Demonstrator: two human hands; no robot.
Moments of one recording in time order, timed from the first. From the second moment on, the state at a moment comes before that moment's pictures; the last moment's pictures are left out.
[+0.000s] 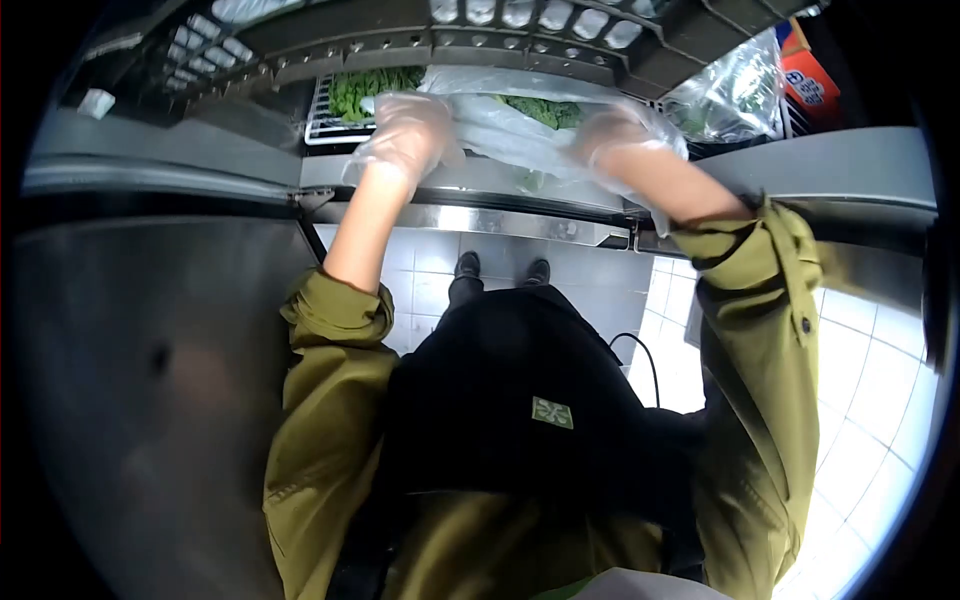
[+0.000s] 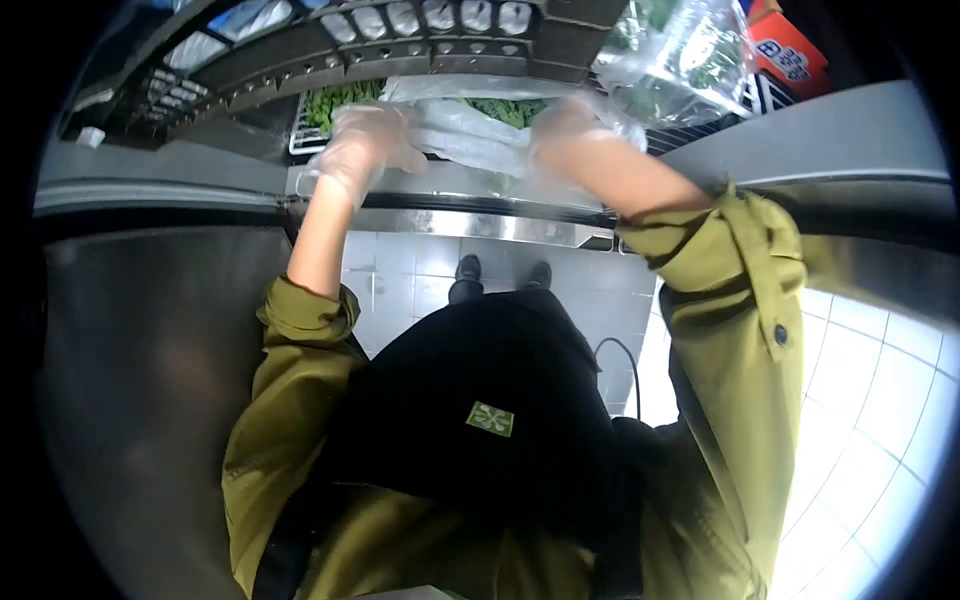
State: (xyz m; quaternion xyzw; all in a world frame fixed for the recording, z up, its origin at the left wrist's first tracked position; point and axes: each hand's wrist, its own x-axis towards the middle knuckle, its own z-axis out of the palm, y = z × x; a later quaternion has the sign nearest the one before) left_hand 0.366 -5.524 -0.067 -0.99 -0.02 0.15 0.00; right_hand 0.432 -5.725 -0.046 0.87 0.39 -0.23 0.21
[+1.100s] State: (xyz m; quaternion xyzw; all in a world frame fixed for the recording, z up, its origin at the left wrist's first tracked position) left_hand 0.387 -5.479 -0.099 -0.90 -0.05 -0.43 -0.03; right_hand 0.501 -5.673 -0.104 0.85 0.51 0.07 -0.11
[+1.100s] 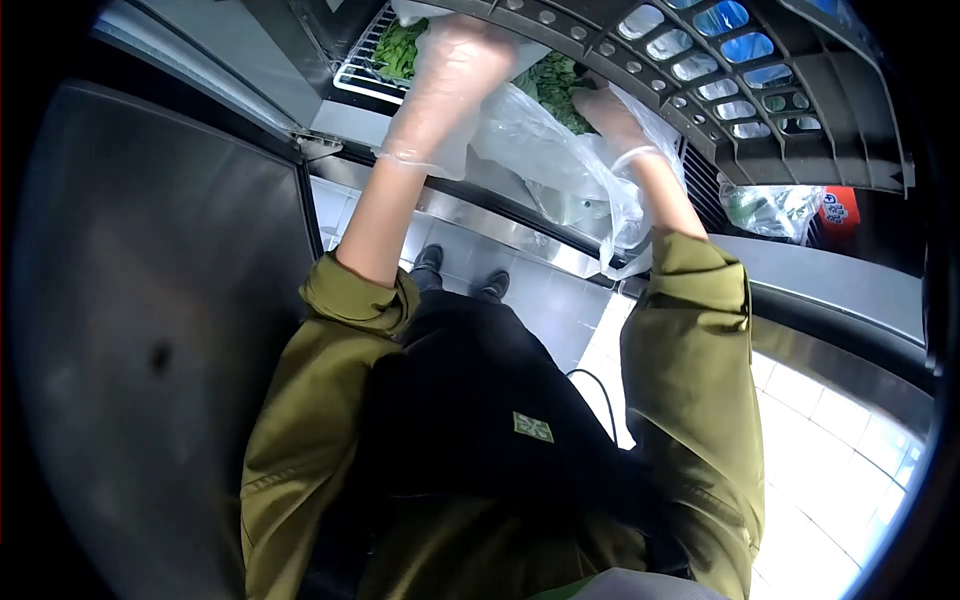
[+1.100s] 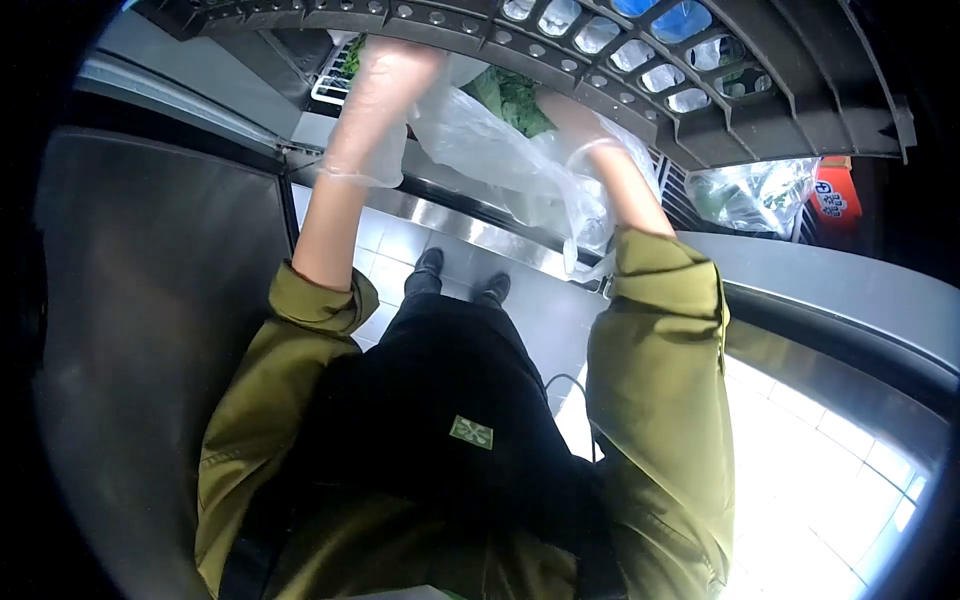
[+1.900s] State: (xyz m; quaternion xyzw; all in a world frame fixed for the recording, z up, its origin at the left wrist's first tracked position) left_hand 0.360 -5.571 -0.073 -0.97 -0.07 0.01 -0.24; right_hand 0.495 -5.721 -0.093 0.85 0.49 0.15 -0.13
